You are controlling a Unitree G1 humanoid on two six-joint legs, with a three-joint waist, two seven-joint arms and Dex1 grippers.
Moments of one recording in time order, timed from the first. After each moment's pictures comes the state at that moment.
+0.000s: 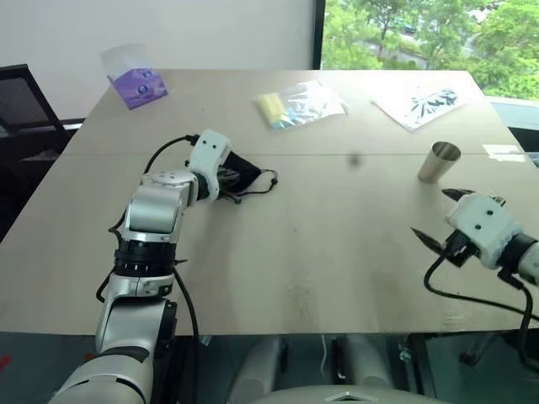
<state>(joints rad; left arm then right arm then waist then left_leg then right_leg) -0.70 0.49 0.03 0.07 -0.03 1.00 -0.62 0.05 -0.94 -0.25 -0.64 0.19 0.59 0.66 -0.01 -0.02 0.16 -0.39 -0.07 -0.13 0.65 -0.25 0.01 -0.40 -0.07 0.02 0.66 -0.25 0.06</state>
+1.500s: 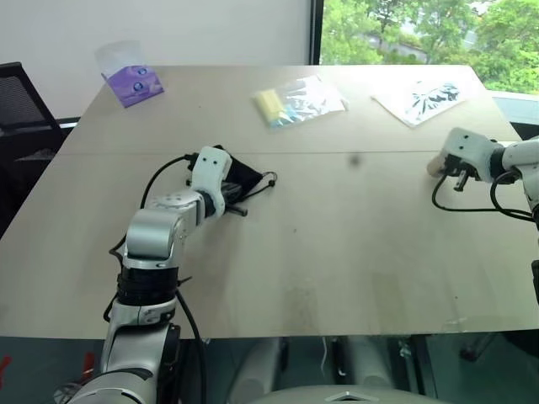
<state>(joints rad) -0.55 0.44 0.07 -0.14 -0.19 1.11 -0.40 -0.98 -0.84 0.23 0.90 -0.22 -0.04 1.05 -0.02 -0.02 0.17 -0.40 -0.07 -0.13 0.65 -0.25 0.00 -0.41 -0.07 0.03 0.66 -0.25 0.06</state>
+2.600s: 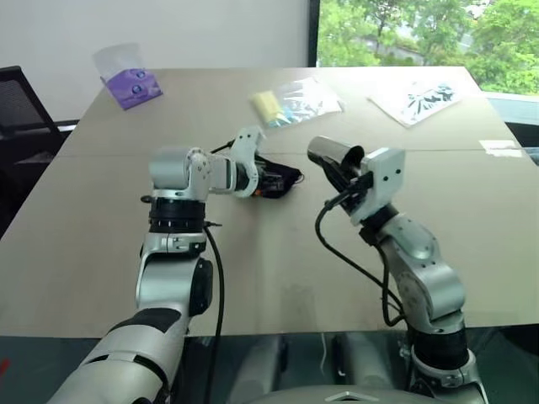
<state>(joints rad) -0.99 0.32 0.13 0.32 -0.38 1.47 -0.41 -0.28 -0.01 0.18 -0.46 0.16 0.43 0.28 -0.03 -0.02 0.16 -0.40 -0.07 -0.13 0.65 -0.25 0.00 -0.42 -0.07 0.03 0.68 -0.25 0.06</state>
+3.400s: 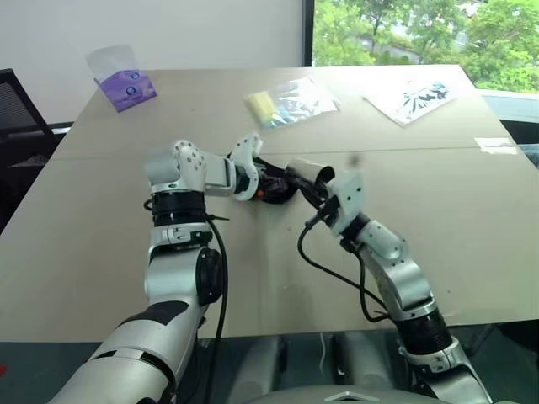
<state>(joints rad) -1.04 0.24 0.36 0.41 -0.39 1.61 -0.32 -0.31 -0.05 0.25 -0.07 0.10 0.14 0.41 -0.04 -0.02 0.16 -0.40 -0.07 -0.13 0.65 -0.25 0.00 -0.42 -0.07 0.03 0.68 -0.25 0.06</state>
